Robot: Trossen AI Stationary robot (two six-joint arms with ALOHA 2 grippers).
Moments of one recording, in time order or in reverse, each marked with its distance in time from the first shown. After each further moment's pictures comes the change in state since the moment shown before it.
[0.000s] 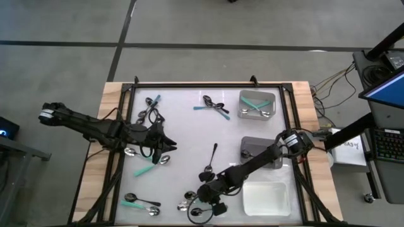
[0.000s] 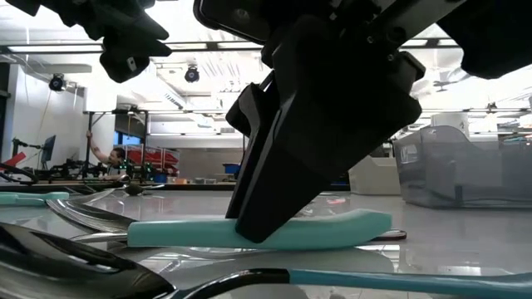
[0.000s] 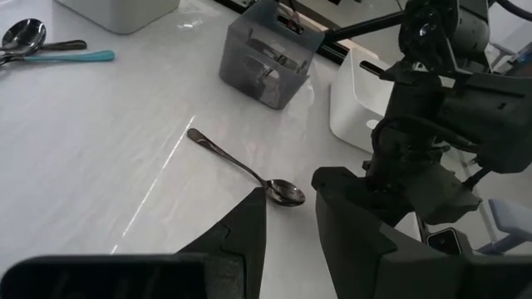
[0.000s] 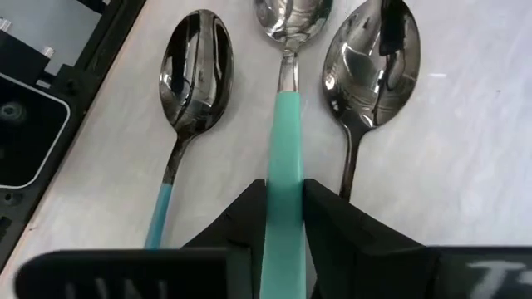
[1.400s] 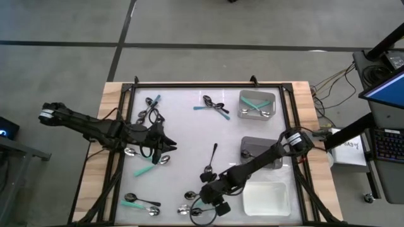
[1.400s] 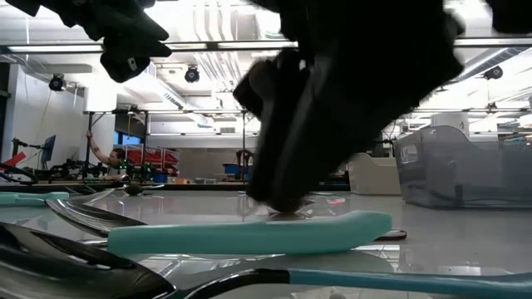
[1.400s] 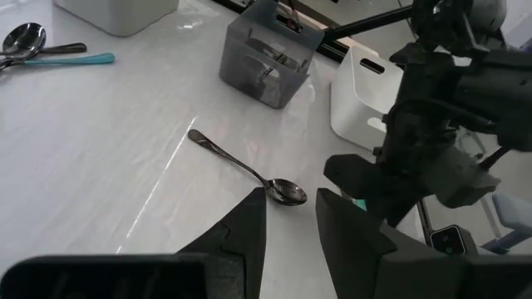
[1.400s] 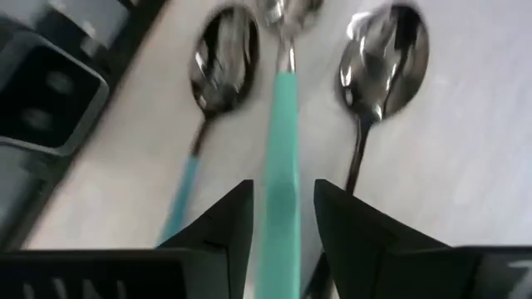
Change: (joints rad) left arm 0.000 0.001 0.000 -0.003 0.000 0.012; right arm 0.011 -0.040 -0.005 -0.061 -0.005 -0.061
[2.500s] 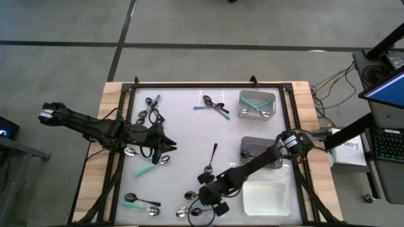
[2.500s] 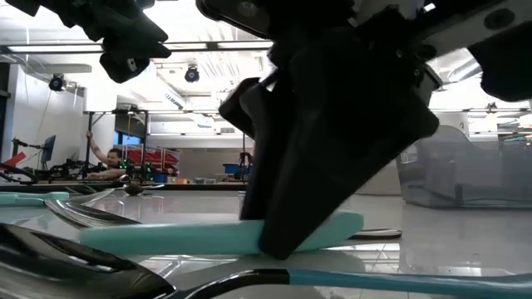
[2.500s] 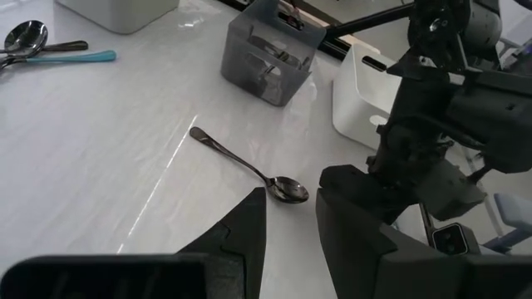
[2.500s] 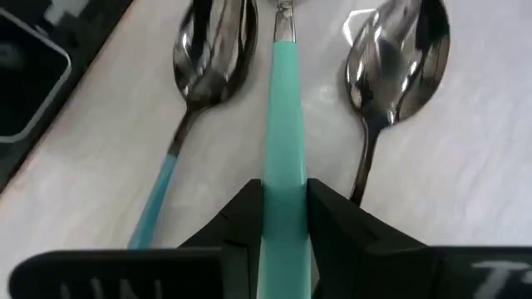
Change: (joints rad) left arm 0.000 0.000 0.000 -0.005 -0.001 0.001; right arm 0.000 0.052 0.045 -0.011 0.018 -0.069
